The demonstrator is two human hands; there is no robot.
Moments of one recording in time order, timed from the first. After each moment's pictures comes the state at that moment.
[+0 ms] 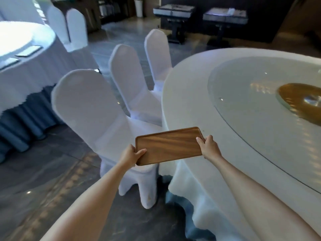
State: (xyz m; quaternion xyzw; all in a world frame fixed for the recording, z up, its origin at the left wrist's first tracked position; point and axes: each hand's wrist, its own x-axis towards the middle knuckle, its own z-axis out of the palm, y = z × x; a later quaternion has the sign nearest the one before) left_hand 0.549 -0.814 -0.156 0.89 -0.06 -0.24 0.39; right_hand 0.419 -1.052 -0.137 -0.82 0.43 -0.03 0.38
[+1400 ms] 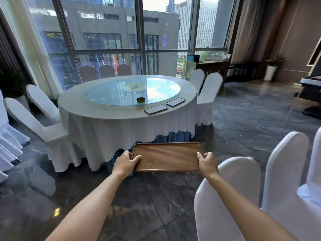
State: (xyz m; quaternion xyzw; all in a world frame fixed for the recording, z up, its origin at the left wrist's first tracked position) left_hand 0.998 -0.368 -0.051 0.90 0.20 0.06 0.38; right_hand 1.043 -0.634 -0.063 -0.84 0.11 -0.02 0.53
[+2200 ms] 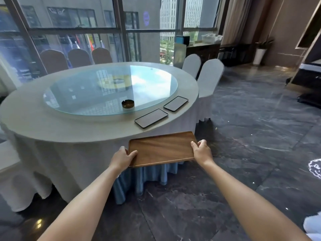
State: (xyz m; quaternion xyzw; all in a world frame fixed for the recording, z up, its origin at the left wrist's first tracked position) left_hand 1.438 -0.225 -0.100 0.91 0.18 -0.03 0.38; right_hand 1.462 -0.496 -0.090 -0.87 0.14 -0.01 0.47
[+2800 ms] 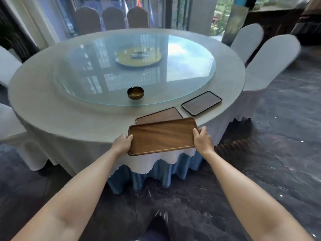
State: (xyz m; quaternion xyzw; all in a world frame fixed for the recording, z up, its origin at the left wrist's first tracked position) left_hand 1.704 -0.253 -0.146 0.86 0.34 -0.05 0.38; right_hand 1.795 -0.509 -0.133 -0.91 0.00 0.11 0.41
